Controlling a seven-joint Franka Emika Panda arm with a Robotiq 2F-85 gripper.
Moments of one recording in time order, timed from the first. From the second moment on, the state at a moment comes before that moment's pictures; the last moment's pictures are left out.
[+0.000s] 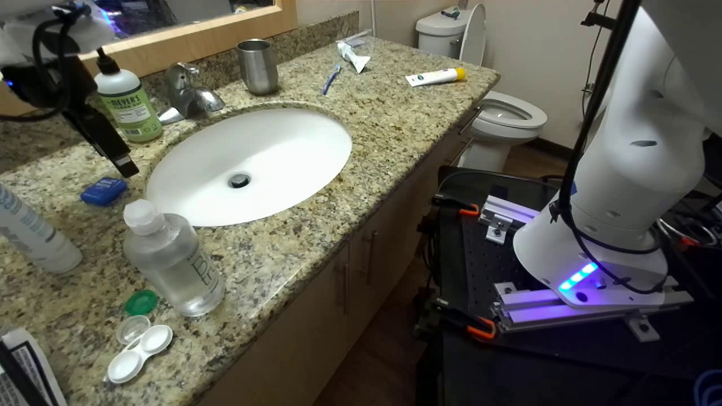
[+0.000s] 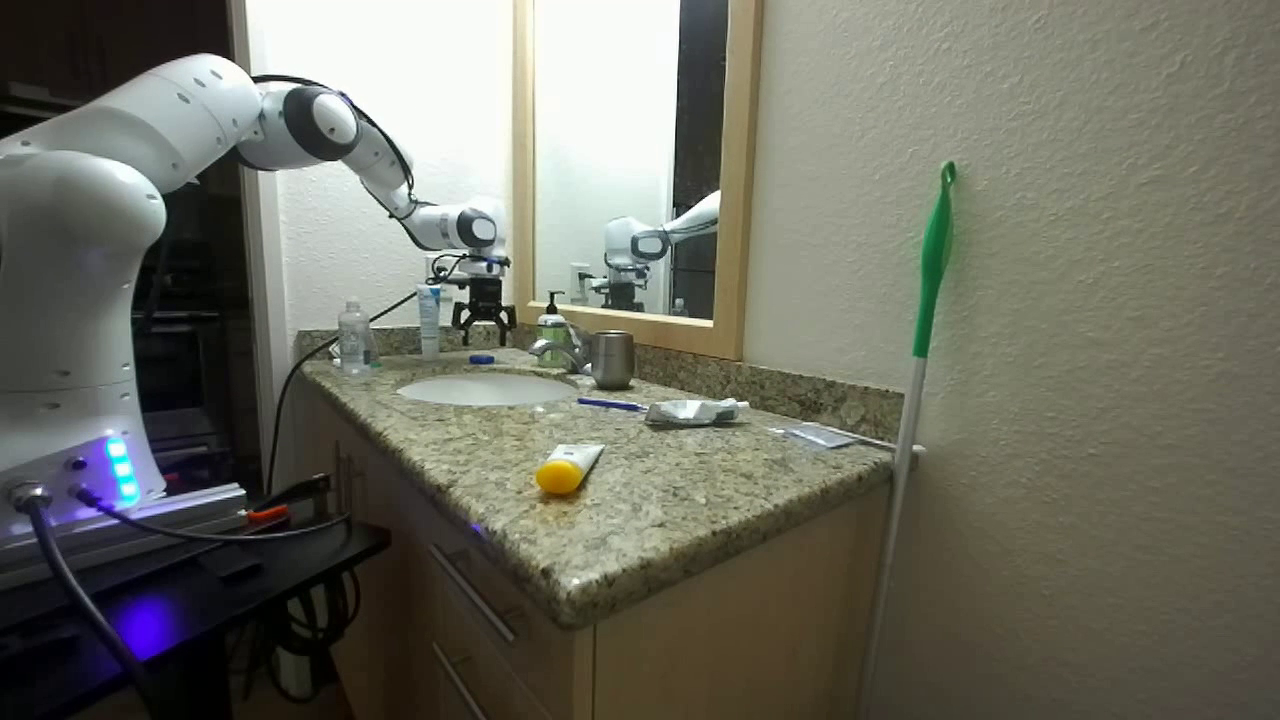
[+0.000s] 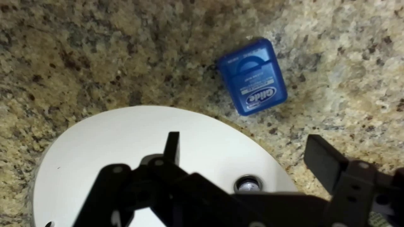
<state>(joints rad) 0.12 0.83 -0.11 -1.24 0.07 2.01 2.06</state>
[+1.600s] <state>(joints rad) 0.10 0.91 -0.04 -1.13 0.15 2.00 2.11</state>
